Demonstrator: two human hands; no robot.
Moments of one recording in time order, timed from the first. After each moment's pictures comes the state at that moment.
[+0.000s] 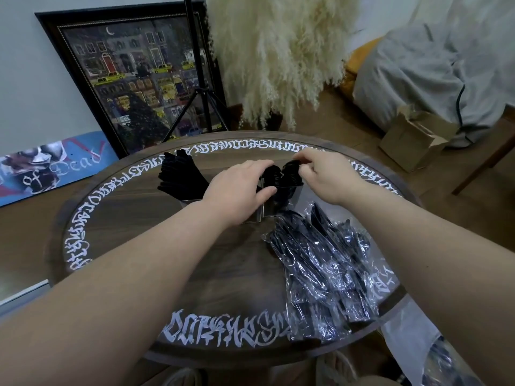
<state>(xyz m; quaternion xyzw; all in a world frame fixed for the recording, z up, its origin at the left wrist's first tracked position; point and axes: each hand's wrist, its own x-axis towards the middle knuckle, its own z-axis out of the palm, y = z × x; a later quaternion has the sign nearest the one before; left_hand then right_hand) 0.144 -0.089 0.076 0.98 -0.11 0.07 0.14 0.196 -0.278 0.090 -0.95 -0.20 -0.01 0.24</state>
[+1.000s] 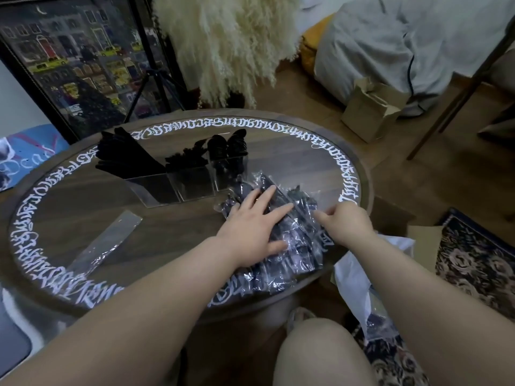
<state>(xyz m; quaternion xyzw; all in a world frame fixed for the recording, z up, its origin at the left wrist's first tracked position) 0.072 -0.195 0.013 0.97 -0.21 -0.11 0.06 0.095 -0.396 0.014 -0.96 0.12 0.13 0.21</state>
